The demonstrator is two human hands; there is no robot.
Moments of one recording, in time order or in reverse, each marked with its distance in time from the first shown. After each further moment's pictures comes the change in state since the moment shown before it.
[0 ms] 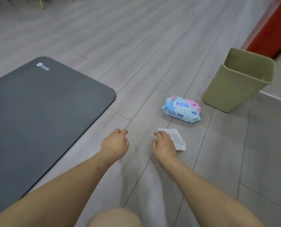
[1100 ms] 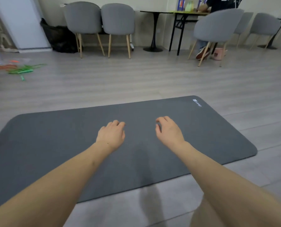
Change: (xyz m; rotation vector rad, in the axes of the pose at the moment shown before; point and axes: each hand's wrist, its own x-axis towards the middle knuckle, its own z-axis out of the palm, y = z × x) left_hand -0.507 -0.530 -0.184 0.087 0.501 -0.599; right_hand -0.289 -0.667 0.084 0.068 -0.010 -0.995
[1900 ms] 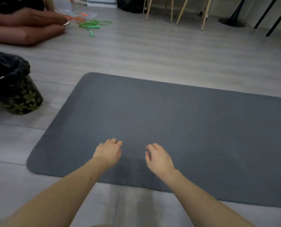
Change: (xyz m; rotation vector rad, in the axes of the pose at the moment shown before) left_hand -0.148 -0.384 0.158 -0.017 -0.366 -0.304; right_hand -0.074 -0.290 0.344 0.076 -0.532 -0.213
